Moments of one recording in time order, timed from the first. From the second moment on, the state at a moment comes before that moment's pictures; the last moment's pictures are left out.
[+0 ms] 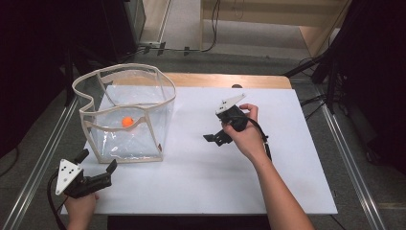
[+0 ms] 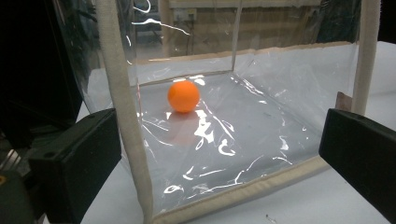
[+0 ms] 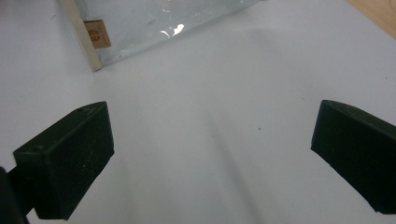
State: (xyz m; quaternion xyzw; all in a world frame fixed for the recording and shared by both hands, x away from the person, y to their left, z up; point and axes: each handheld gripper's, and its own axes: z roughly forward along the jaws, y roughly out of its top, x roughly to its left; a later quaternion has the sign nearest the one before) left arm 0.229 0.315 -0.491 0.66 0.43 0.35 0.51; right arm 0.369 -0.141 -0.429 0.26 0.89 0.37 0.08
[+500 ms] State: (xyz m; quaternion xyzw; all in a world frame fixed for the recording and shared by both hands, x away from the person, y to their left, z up) left arm 0.229 0.315 -0.491 0.66 0.43 0.35 0.51; right arm 0.356 -0.159 -0.449 0.27 0.88 0.38 0.08
